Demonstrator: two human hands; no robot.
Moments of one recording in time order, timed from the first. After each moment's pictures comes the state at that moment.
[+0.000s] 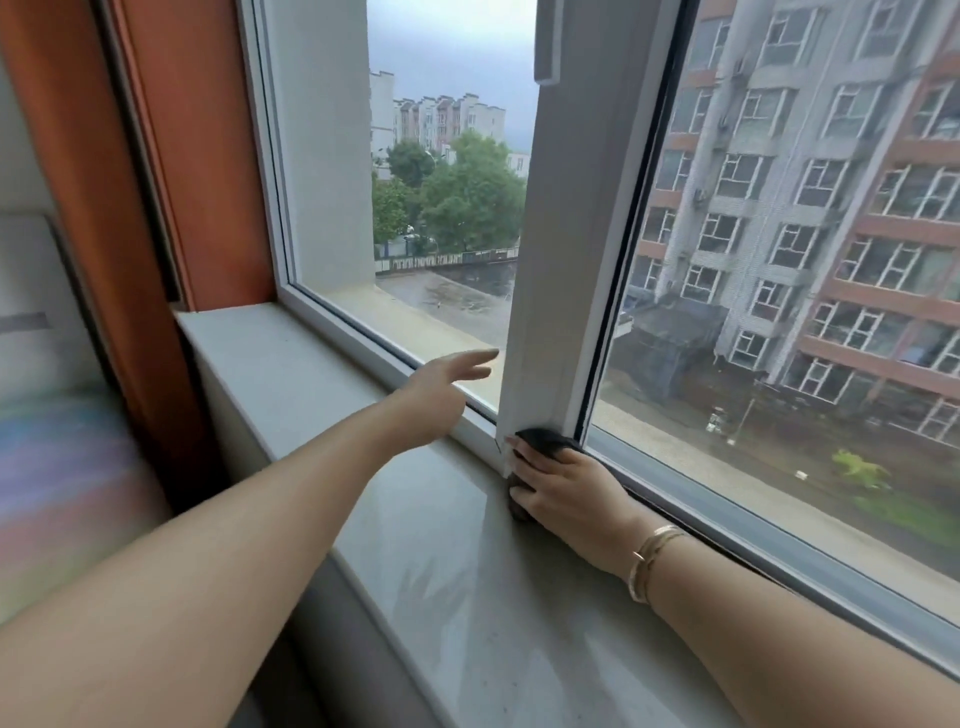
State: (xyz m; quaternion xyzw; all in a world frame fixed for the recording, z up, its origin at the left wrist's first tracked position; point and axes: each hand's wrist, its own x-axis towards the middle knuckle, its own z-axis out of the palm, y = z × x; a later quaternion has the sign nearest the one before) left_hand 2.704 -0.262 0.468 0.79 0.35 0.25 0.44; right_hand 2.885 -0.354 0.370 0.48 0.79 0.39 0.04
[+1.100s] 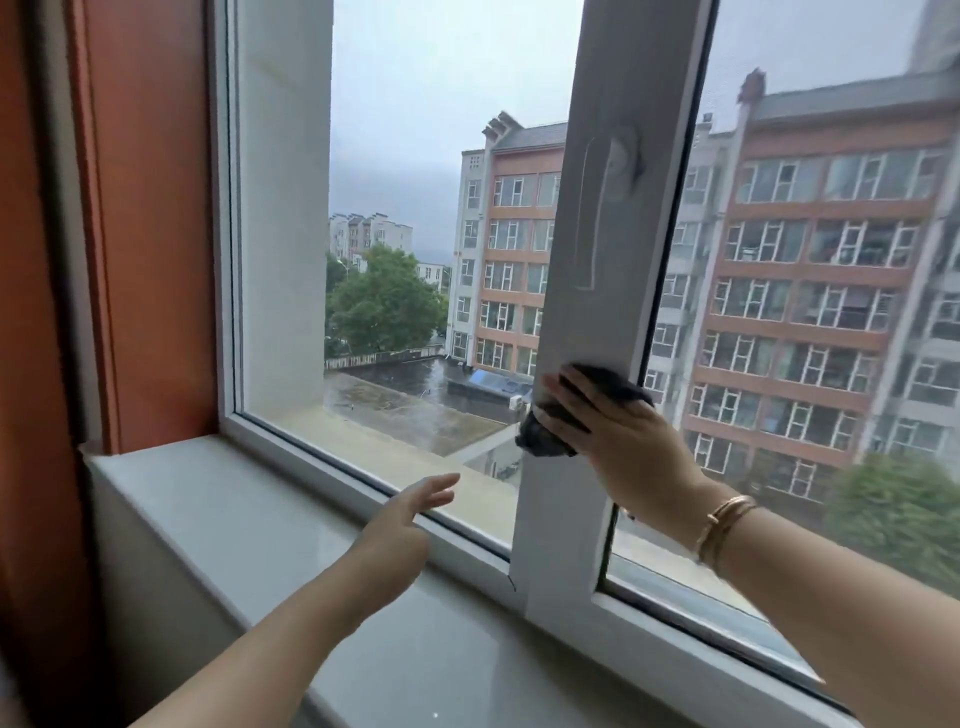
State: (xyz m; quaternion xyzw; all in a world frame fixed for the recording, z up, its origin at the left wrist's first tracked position) left_hand 2.629 -0.224 0.477 0.75 0.27 0.30 0.52; right_hand 2.861 -0.334 0.541 0.59 0.61 0.53 0.01
